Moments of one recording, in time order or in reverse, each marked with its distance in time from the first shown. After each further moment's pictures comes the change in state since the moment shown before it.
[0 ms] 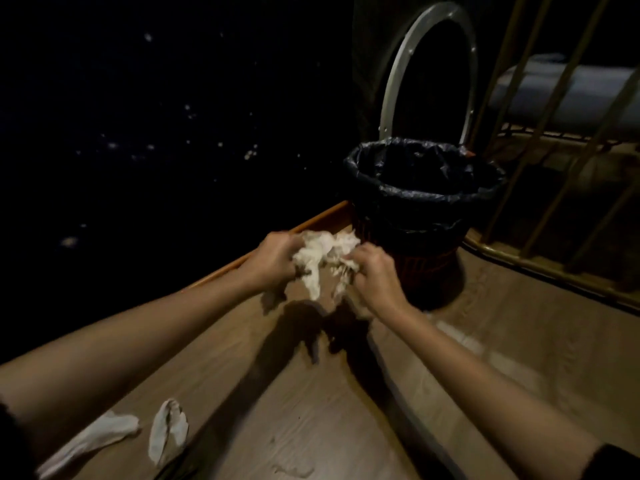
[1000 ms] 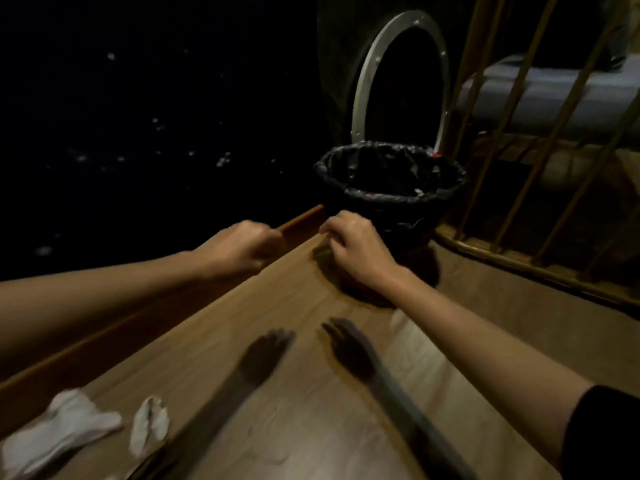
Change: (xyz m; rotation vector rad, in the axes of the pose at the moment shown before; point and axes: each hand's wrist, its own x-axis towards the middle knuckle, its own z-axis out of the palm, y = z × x) left_hand -0.009 0.040 -0.062 0.202 -0.091 0.216; right_hand 0.033 0.006 -0.064 -0.020 -0.057 -0.189
